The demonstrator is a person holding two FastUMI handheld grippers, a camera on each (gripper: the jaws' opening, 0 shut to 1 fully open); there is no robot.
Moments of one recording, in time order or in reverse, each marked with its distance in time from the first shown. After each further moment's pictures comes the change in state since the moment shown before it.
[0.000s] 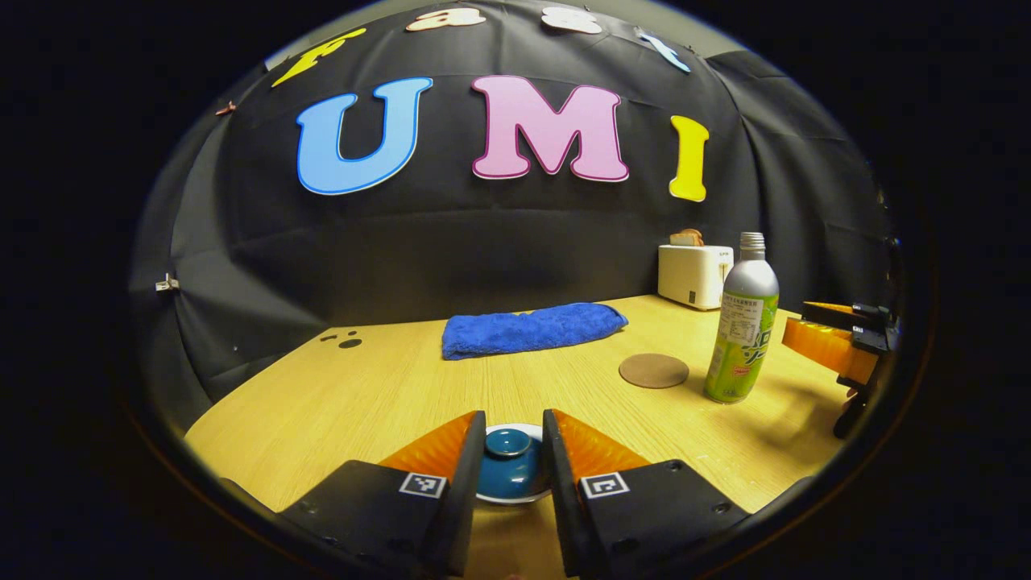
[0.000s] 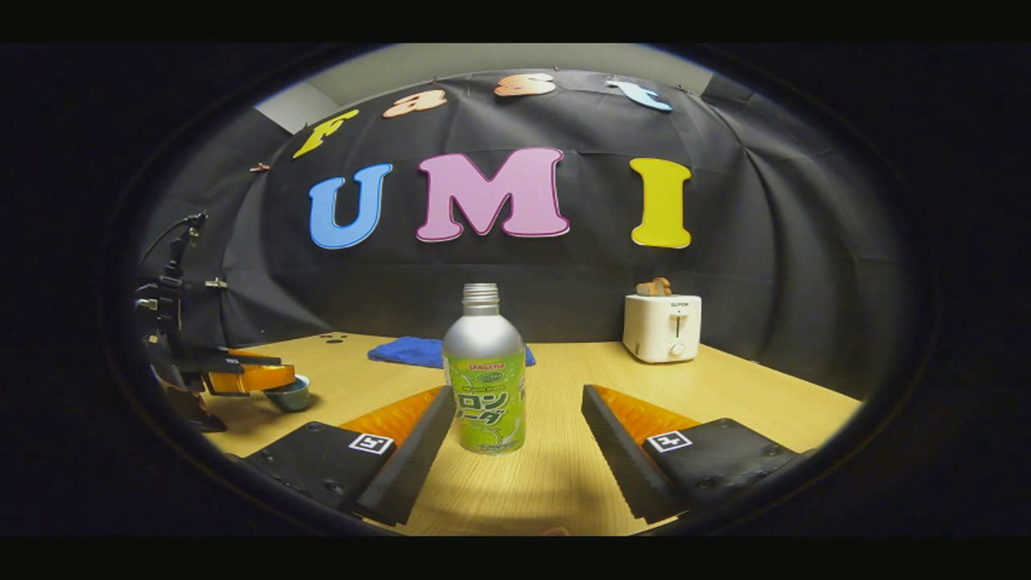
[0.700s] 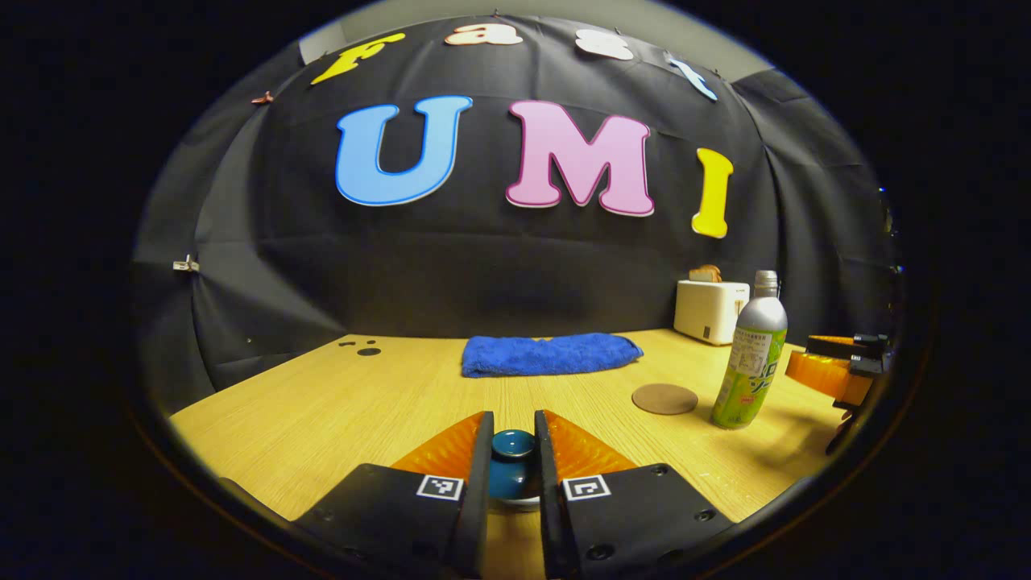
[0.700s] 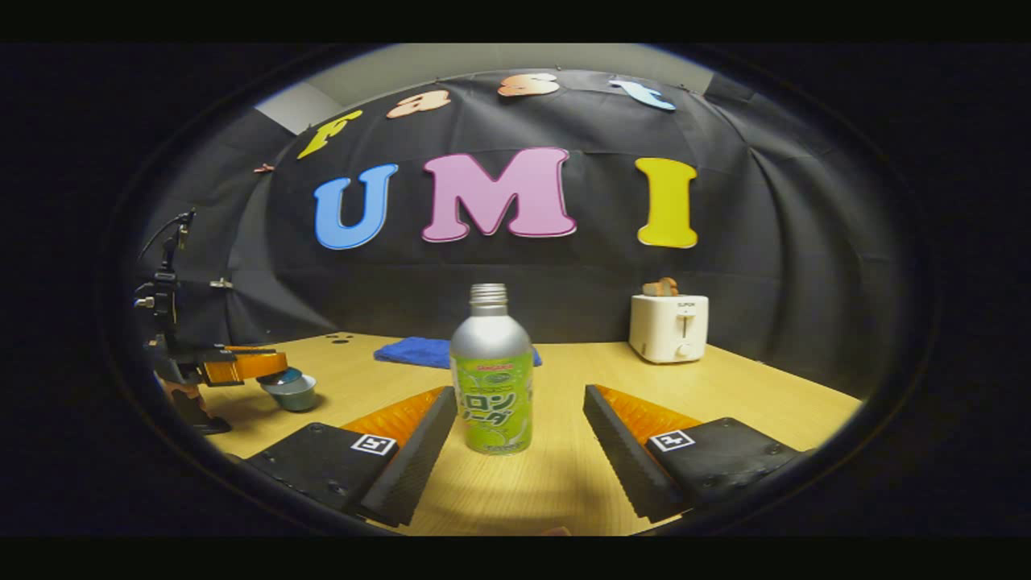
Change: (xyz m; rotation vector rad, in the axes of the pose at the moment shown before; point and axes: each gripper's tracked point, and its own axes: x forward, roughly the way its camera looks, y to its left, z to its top) left arm -0.020 0.021 0.018 -0.115 -0.155 0.074; right arm 0.006 0.019 -0.001 0.002 0.002 0.067
